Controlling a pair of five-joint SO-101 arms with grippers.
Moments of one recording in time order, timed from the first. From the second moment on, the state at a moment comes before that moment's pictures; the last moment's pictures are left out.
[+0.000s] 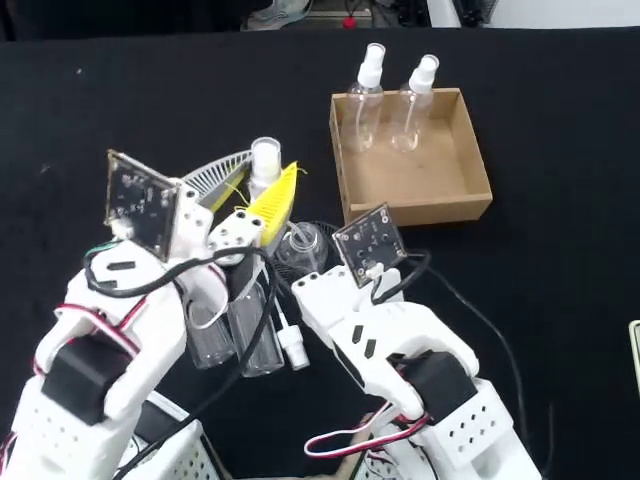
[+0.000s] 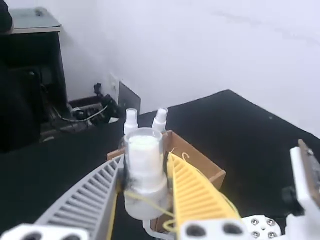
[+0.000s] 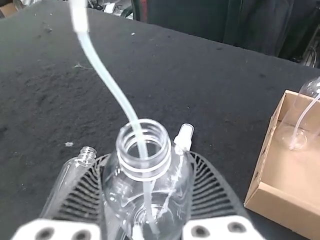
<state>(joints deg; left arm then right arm) 25.4 -64.9 30.5 50.0 1.5 -33.1 -77.5 66.2 45.2 -0.8</state>
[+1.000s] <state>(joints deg) 30.5 -64.5 36.4 49.8 6.1 -33.2 -77.5 66.2 45.3 0.5</state>
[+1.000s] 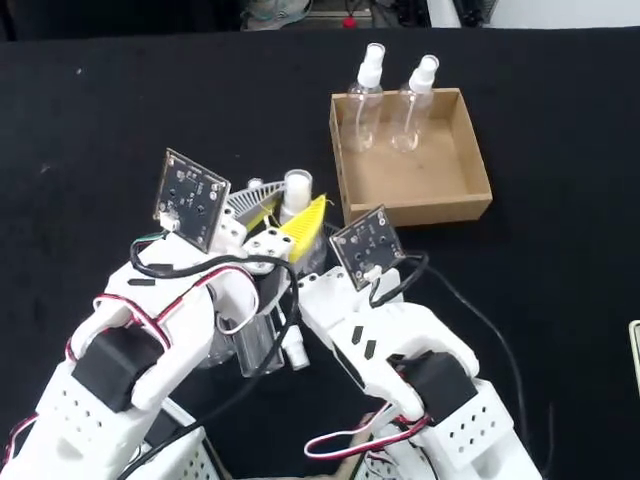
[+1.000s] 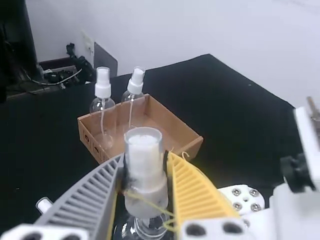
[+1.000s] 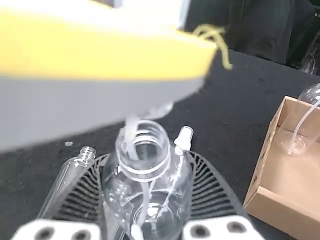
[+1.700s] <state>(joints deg) 28.0 -64.5 36.4 49.8 6.2 -33.2 -77.5 66.2 45.3 0.6</state>
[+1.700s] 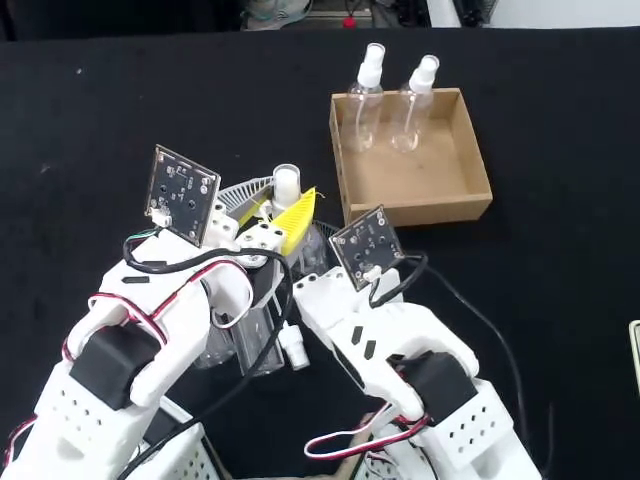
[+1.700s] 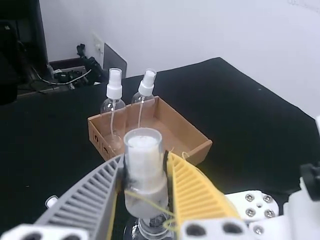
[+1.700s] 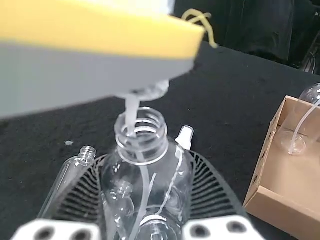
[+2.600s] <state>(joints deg) 13.7 -71.4 35.6 51.0 6.1 -29.0 -77.5 64.6 46.2 0.5</state>
